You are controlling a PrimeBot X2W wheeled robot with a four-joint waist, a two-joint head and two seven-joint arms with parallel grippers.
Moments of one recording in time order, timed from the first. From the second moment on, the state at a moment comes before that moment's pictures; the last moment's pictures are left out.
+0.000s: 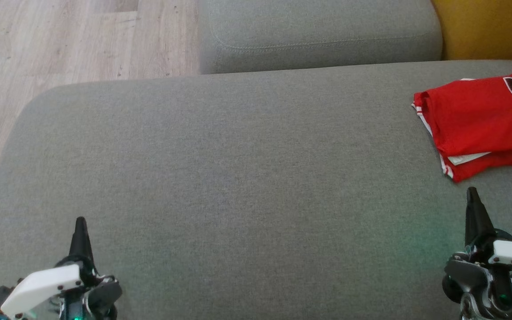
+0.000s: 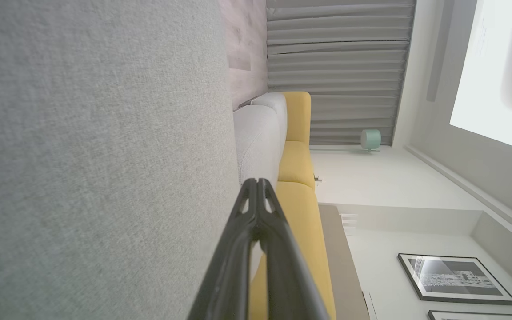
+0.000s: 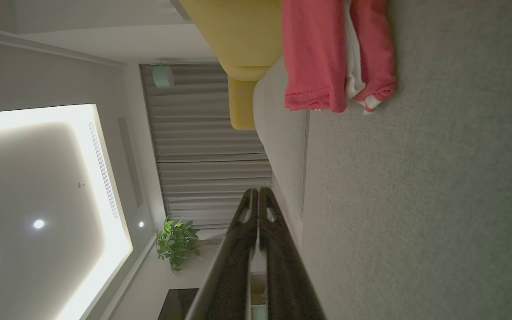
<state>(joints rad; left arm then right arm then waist) -0.05 0.05 0.07 0.27 -1.61 -0.12 0.10 -0.05 -0.05 -0.12 0.27 1.60 0.13 0.10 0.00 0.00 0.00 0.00</state>
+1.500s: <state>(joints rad) -0.06 0.05 0.07 0.27 -1.61 -0.12 0.10 -0.05 -0.05 -0.13 0.28 1.61 0.13 0.10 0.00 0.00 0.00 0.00</state>
